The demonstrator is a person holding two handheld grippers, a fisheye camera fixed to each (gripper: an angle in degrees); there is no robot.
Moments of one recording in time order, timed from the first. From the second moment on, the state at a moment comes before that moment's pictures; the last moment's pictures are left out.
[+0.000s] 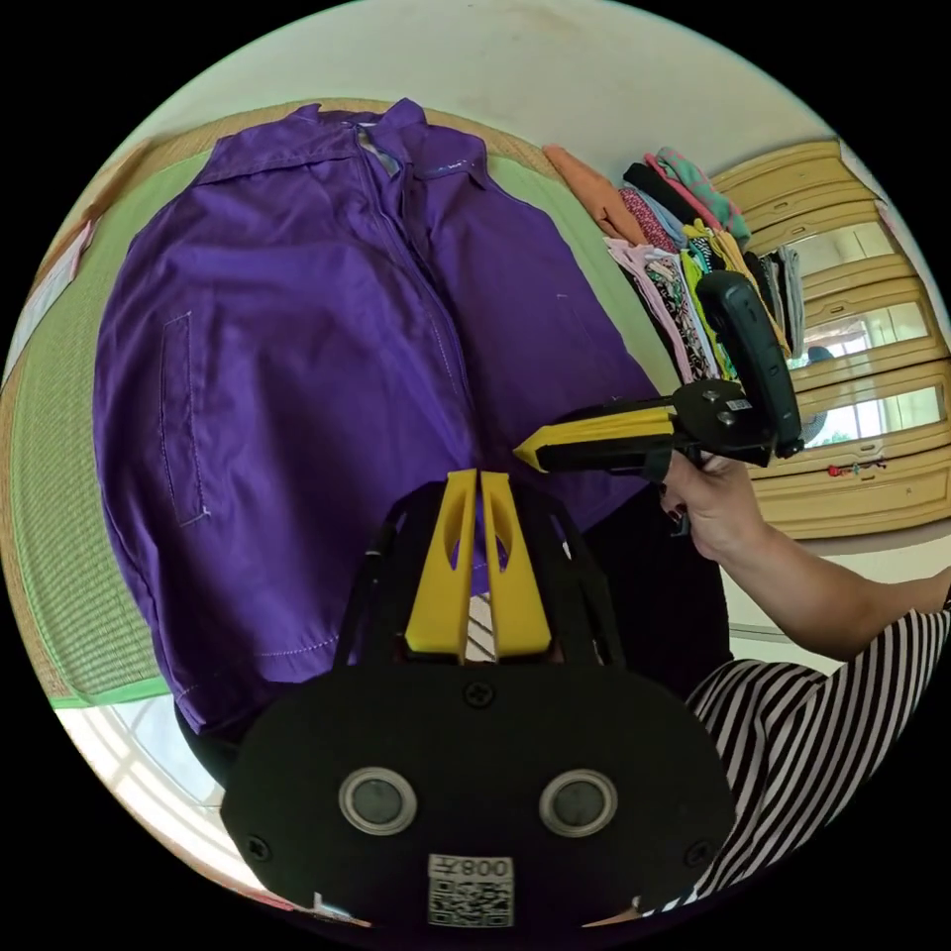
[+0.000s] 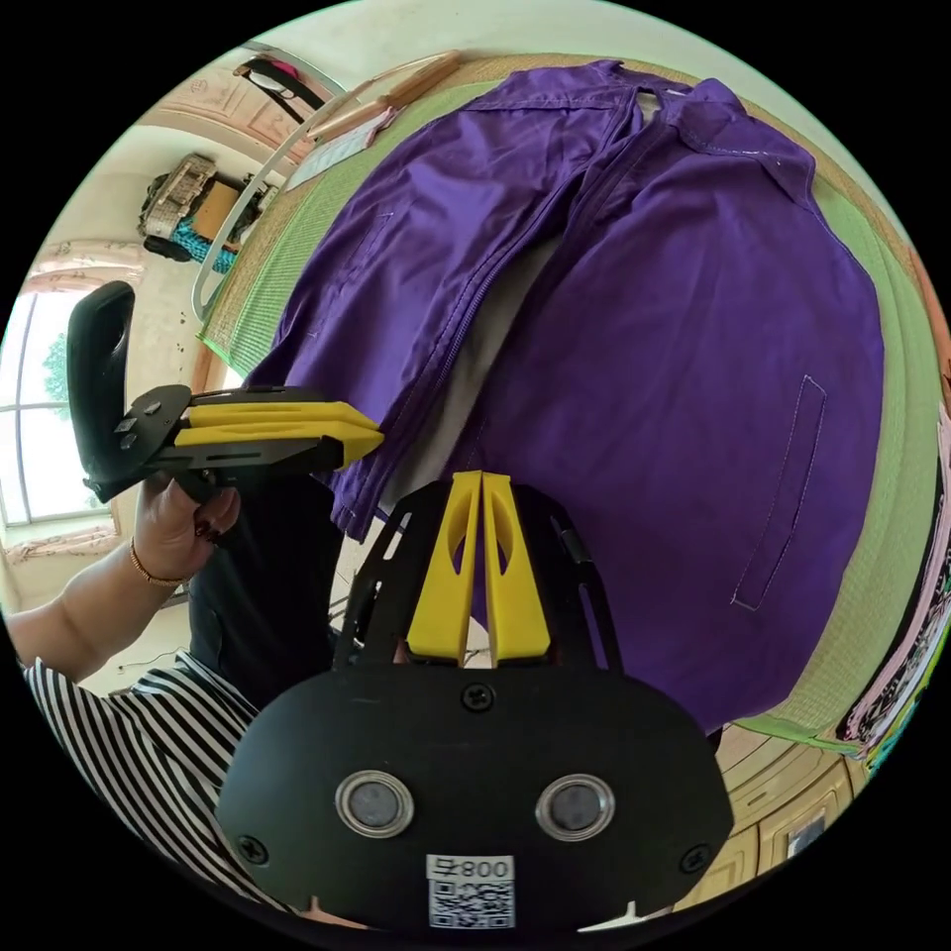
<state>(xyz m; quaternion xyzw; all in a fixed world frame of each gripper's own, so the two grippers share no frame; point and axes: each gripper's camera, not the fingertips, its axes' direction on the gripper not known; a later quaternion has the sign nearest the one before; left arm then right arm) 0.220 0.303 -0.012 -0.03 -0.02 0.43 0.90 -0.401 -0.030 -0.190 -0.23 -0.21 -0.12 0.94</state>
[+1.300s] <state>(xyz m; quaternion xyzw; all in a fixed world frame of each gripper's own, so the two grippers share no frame) 0.321 0.246 0.020 -0.09 0.07 0.41 0.91 -0.369 -0.073 -0.208 -0.17 -0.32 -0.06 0.93</state>
